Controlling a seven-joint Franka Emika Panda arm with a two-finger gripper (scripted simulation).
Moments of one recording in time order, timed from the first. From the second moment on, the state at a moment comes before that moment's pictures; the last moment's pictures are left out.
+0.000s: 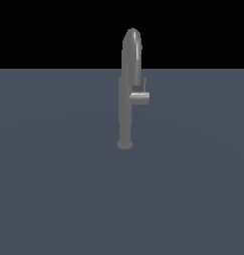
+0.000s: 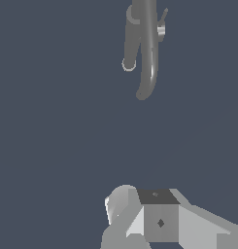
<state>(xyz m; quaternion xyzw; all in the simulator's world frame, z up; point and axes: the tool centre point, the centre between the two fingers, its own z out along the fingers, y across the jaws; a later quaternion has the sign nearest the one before) -0.249 0.003 0.467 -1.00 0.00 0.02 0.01</state>
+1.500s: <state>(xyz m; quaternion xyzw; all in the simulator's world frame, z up) -0.156 0.007 0.463 -0.97 0.12 0.15 0.13</state>
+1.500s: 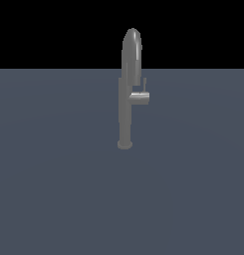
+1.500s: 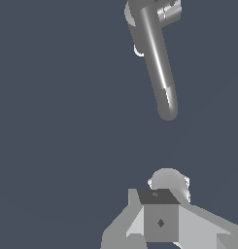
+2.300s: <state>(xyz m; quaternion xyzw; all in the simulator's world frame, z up) -0.068 -0.009 0.435 -0.90 0.24 0.27 0.24</state>
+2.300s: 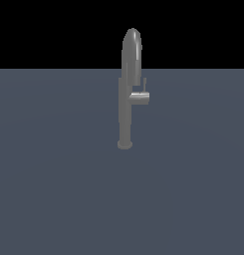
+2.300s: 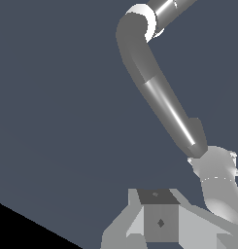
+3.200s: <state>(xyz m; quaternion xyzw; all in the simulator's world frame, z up) 0.021 -0.045 0.360 -0.74 0.38 0.41 0.38</state>
